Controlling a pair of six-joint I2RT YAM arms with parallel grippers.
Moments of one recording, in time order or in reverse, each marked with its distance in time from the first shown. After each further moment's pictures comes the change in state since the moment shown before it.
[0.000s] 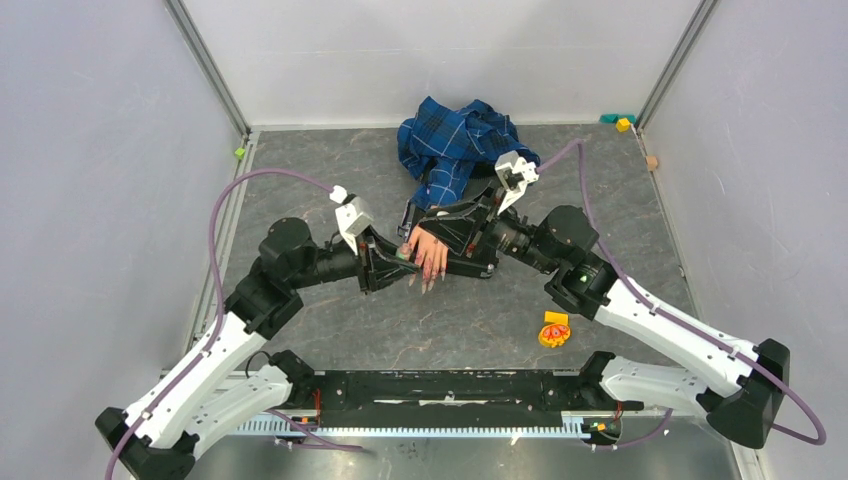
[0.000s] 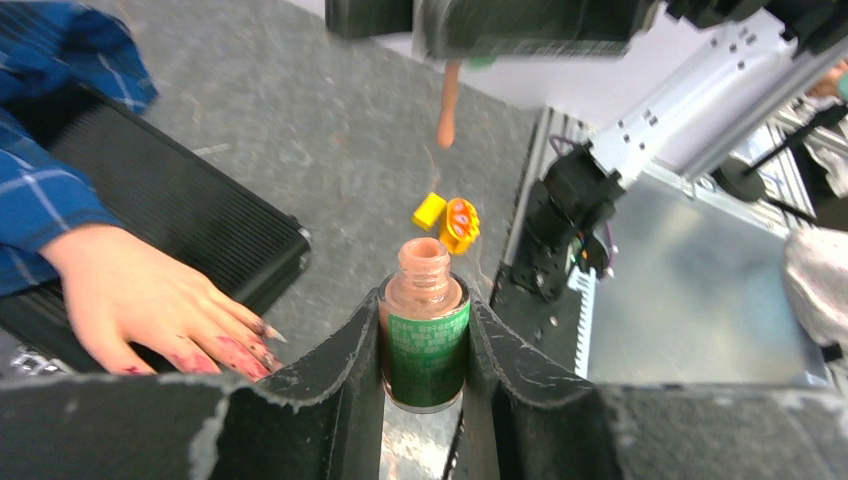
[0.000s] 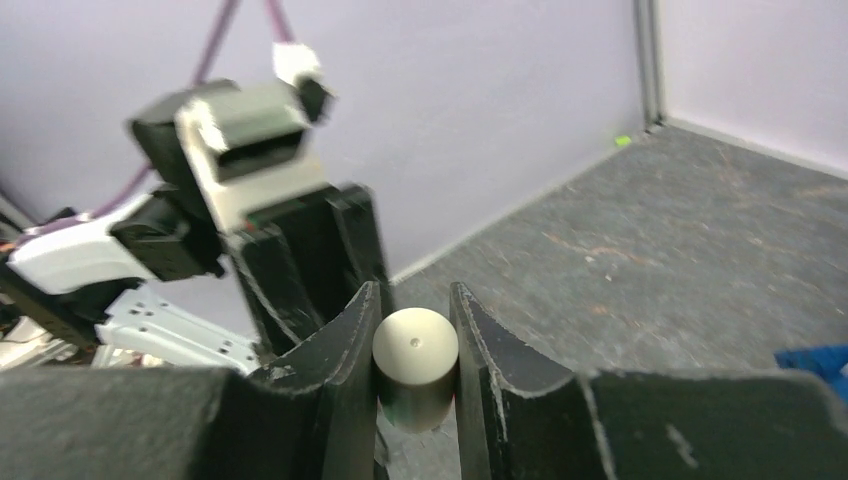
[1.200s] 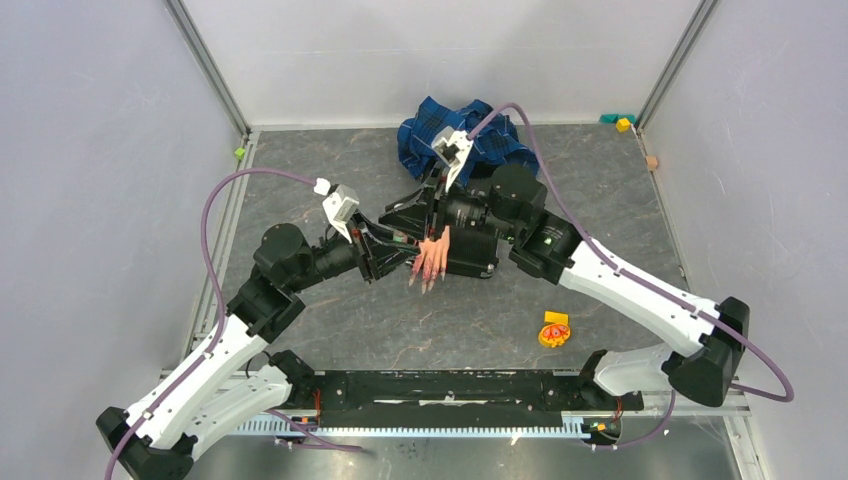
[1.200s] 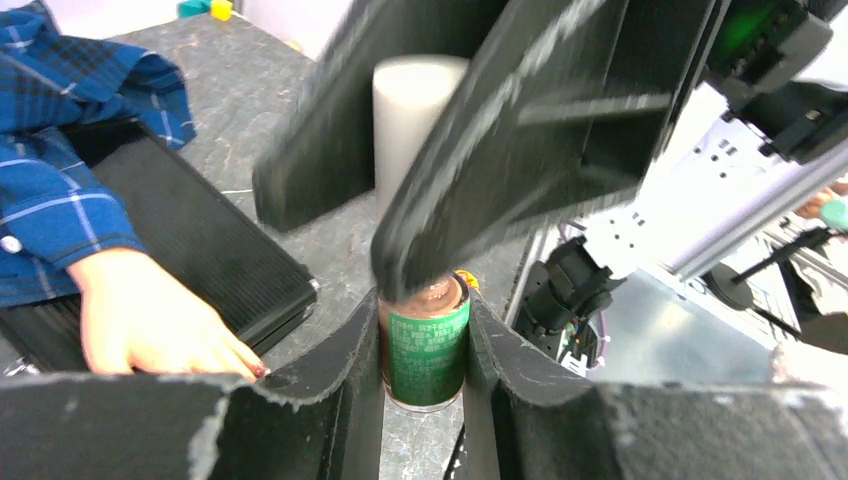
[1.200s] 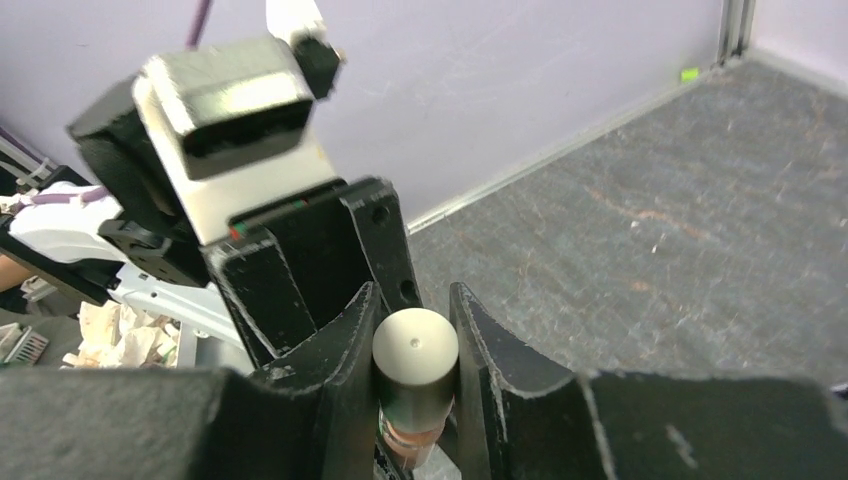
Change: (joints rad) left arm -0.012 -0.006 -0.045 0.159 -0.148 -0.174; right arm 0.036 0.283 0.331 -0.207 -0.119 -0.023
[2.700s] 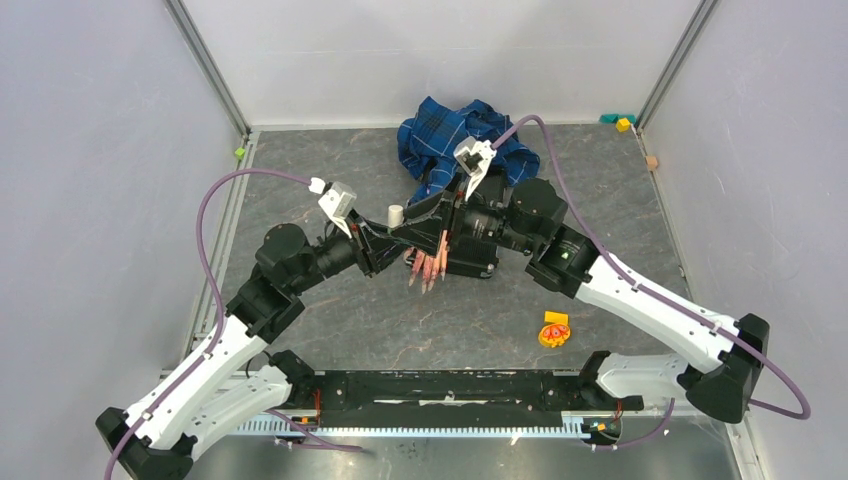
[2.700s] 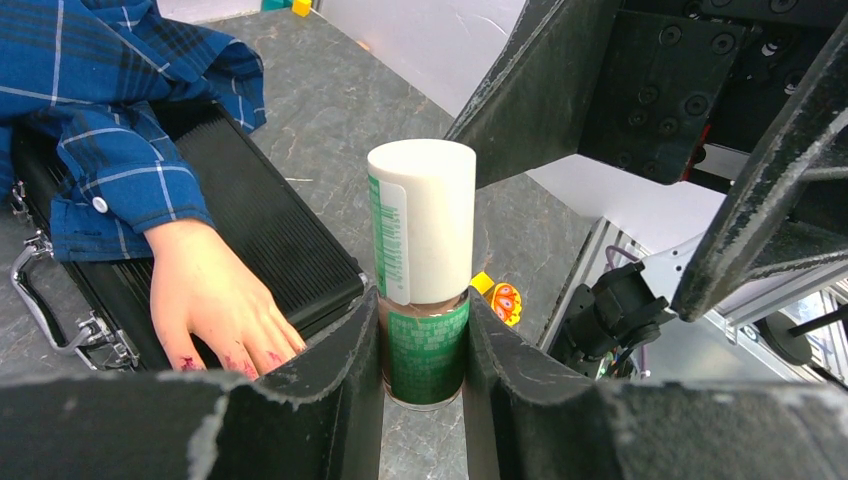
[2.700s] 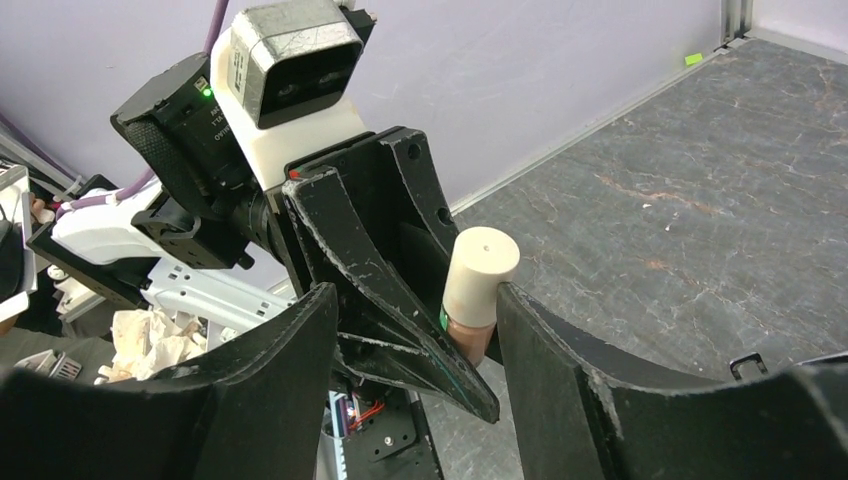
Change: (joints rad) left arm -0.002 -0.005 0.000 -0.038 -0.132 0.000; right arm -0.011 -0.123 -0.108 0.022 0.019 0.056
